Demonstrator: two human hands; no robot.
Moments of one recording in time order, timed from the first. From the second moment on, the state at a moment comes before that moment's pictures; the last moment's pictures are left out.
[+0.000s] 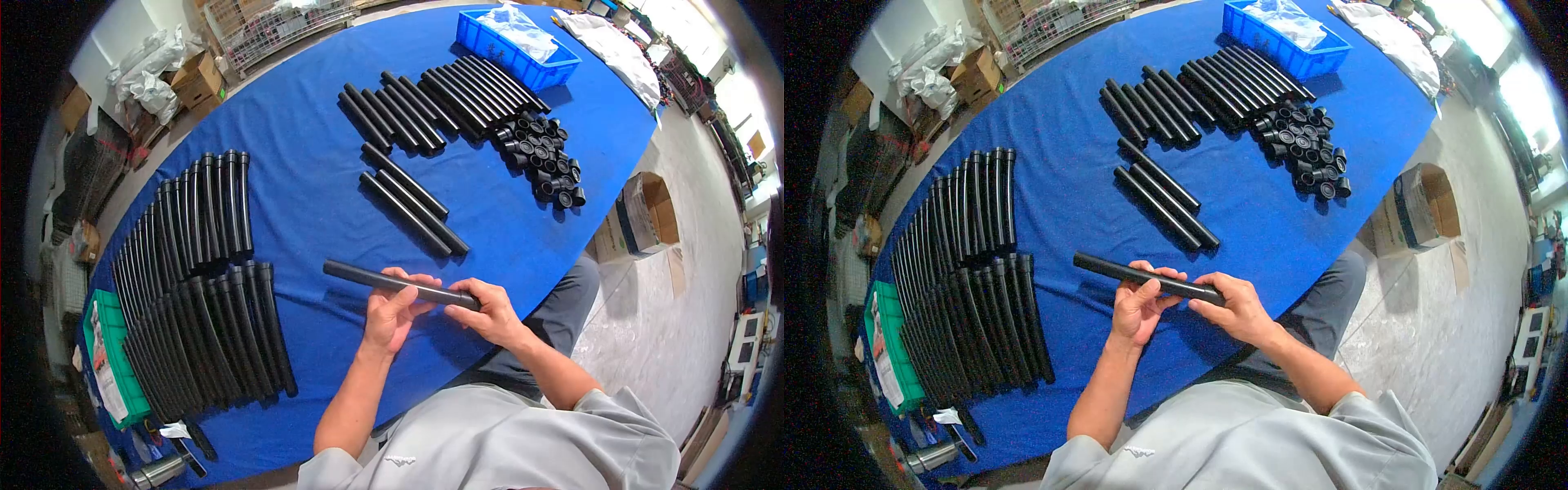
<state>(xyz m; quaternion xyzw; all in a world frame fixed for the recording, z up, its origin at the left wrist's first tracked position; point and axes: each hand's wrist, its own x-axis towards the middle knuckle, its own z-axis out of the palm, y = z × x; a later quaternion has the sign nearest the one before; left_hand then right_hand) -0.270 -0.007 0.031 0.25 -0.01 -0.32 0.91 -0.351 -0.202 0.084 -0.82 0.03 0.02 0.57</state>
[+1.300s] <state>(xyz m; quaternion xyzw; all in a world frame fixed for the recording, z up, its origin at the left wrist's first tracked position) -0.268 -0.013 0.026 0.27 -0.01 -0.35 0.90 -0.349 -0.212 0.075 -0.66 0.15 0.13 0.72</state>
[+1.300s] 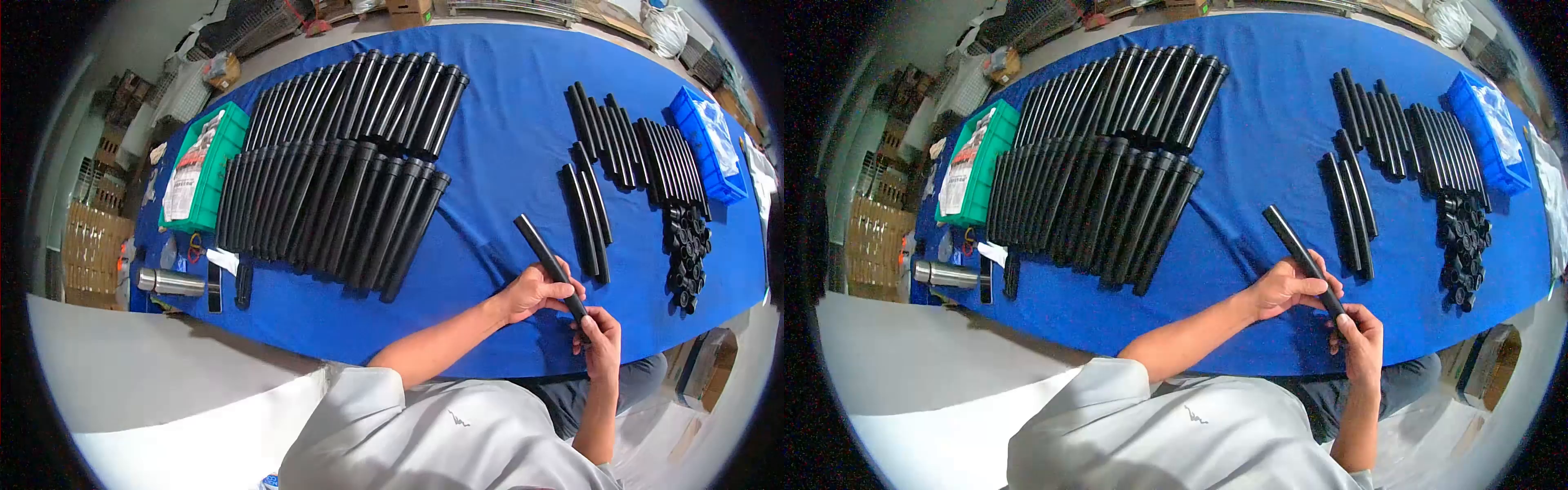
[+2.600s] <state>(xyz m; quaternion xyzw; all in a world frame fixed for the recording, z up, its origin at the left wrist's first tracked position) -0.269 -0.010 0.030 0.27 0.00 -0.35 0.90 -0.359 -0.198 0.065 -0.81 0.07 -0.02 0.58</state>
